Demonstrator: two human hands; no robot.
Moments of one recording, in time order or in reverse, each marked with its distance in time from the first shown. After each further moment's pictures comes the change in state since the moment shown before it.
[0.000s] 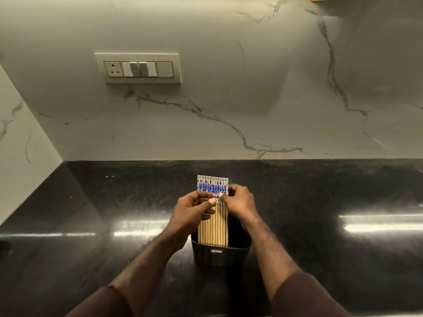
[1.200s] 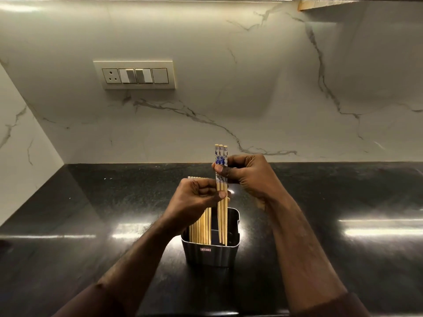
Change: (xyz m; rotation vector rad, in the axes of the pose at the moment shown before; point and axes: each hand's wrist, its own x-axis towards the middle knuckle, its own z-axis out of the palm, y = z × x) left_hand -0.024 0.056 0.029 0.081 -0.223 0.323; right_hand -0.052 -0.079 -0.096 0.330 -0.245 -0.369
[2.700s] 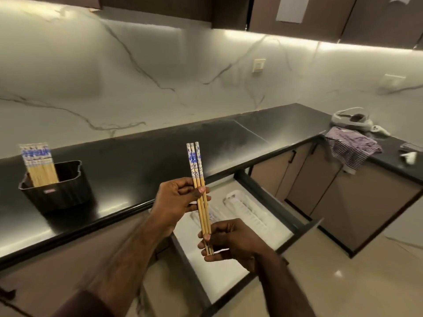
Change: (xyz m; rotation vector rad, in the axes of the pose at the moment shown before) left_hand -0.257 0.061 0.371 -0.286 -0.312 -0.127; right_hand -0.548 0.033 -0.129 0.278 0.318 0.541
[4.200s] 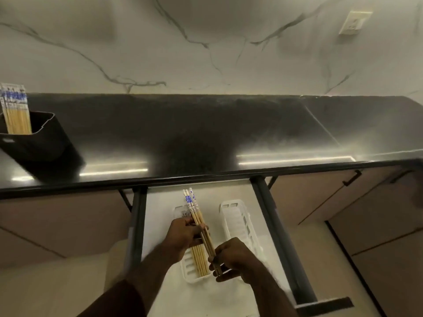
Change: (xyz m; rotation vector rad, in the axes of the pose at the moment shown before) left_hand 0.172 -0.225 0.121 -0.100 0.521 -0.585; right_hand 0.193 0.045 -0.246 -0.459 -0.149 0.529
